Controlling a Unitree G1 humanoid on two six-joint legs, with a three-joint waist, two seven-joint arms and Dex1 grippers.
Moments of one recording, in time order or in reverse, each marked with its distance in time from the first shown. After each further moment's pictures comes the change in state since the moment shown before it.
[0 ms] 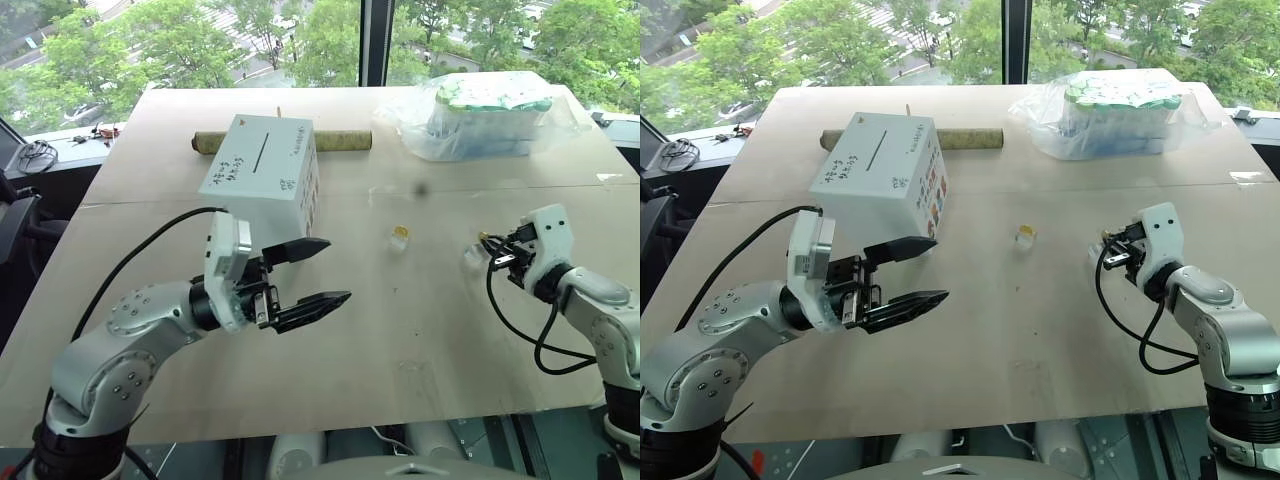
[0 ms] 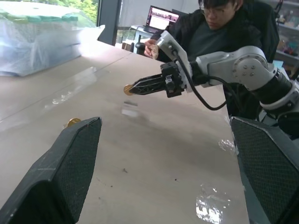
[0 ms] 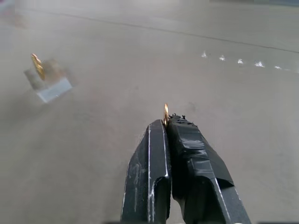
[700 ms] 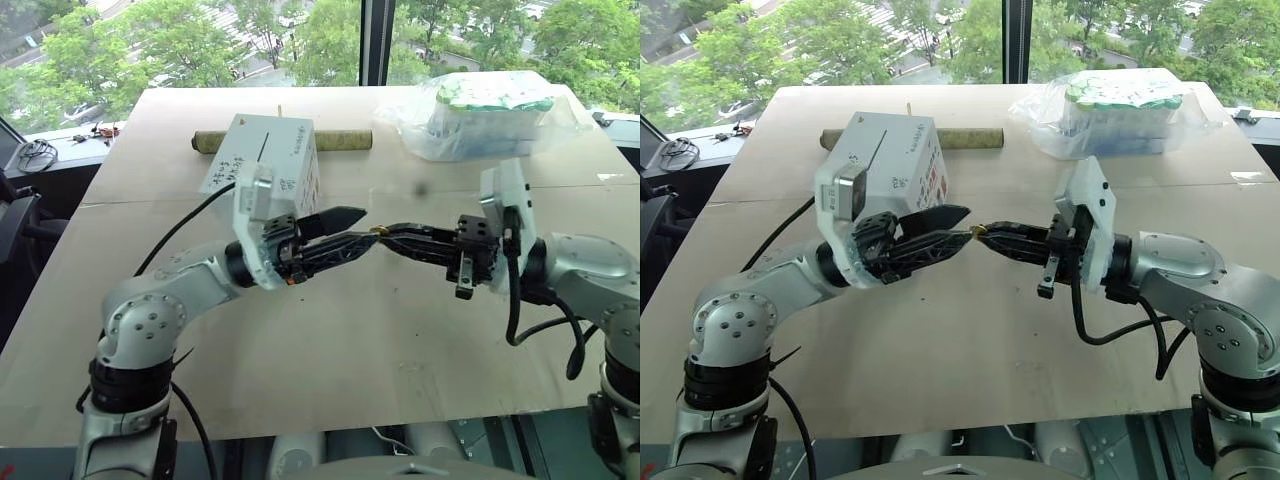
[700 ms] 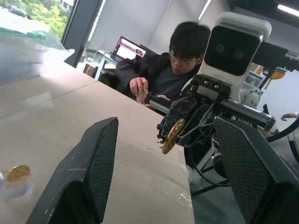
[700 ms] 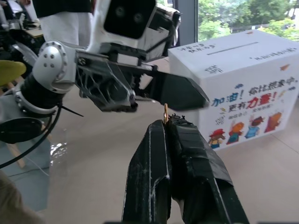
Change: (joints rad) left arm -0.298 -0.129 -0.079 0.171 -0.282 0.210 0.163; right arm -0.296 -0.050 0.132 -0.293 0.574 0.139 0.143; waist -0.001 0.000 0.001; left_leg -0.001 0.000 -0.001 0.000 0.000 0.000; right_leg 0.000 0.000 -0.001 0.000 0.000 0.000
